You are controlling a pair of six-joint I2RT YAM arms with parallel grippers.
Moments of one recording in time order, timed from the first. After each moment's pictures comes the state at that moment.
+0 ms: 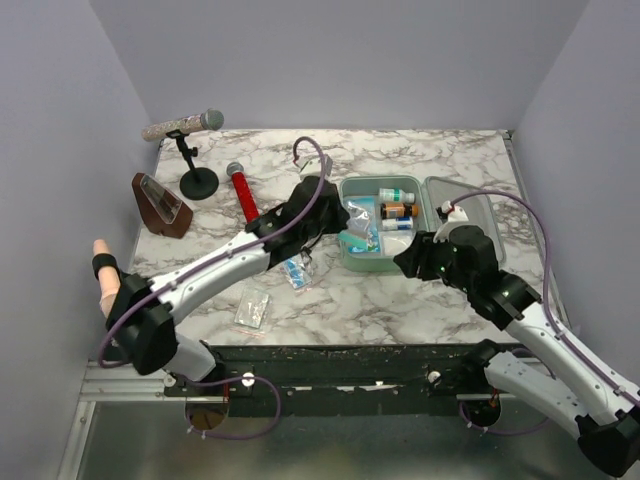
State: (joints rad) left arm -0.83 1.36 1.11 -0.21 -0.19 -0.72; right arm 0.58 0.78 0.69 -0.42 0.02 0.45
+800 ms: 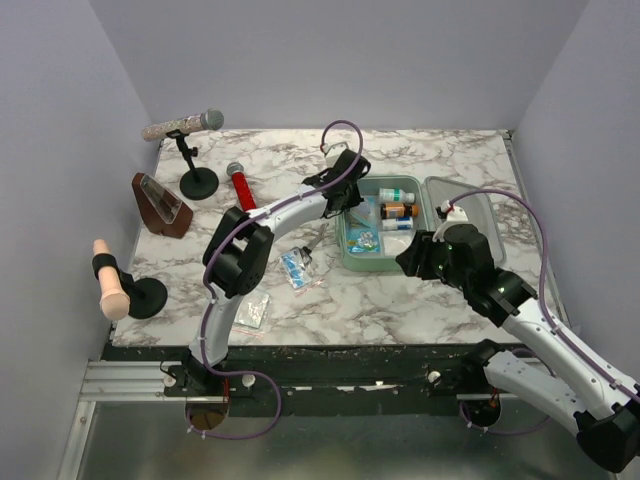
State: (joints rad) left arm -0.68 2.15 1.74 -0.34 -0.24 -0.77; right arm 0.58 0.80 0.69 -0.44 0.10 0.48
